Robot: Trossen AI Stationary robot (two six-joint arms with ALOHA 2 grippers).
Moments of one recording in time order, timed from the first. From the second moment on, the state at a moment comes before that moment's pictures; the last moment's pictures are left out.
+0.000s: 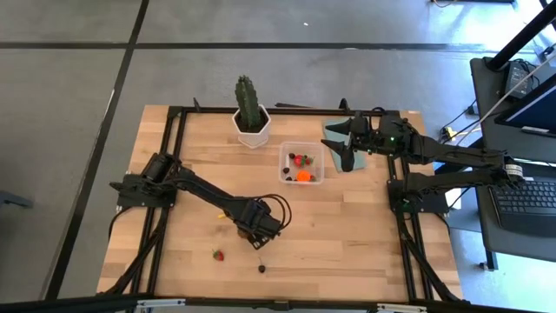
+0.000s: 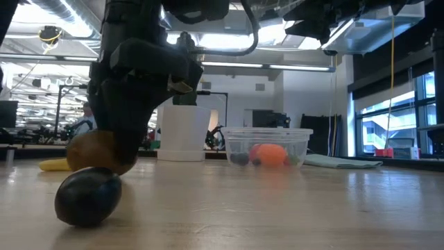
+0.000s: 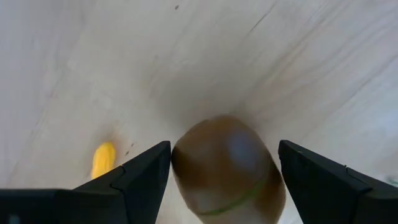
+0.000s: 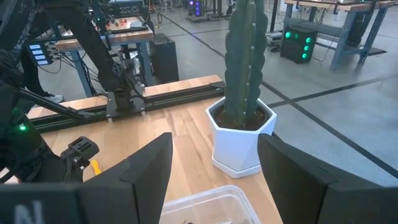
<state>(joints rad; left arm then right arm) -0.34 1.99 1.41 -0.99 -0.04 -1.04 -0.24 0.91 0.76 -0.02 0.05 0.07</state>
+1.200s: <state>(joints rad) -0.35 1.99 1.40 -0.98 0.04 -1.02 -0.24 0.91 0.76 -0.02 0.05 0.07</state>
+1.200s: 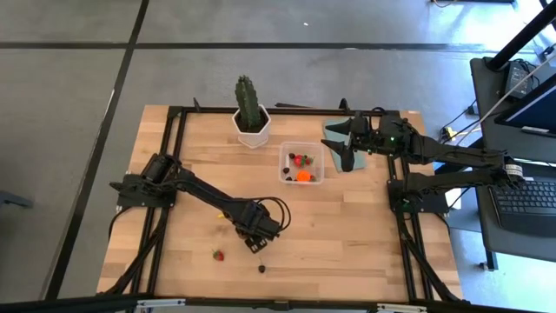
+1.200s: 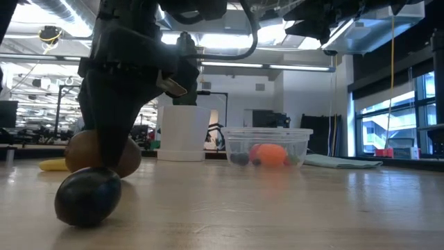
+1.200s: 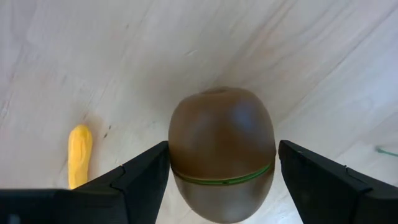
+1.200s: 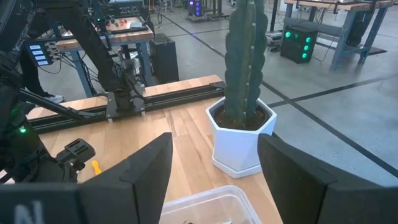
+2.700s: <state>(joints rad) -0.19 1.92 1.37 -0.81 0.18 -0.75 -0.24 0.91 0.76 -0.01 0.05 0.07</state>
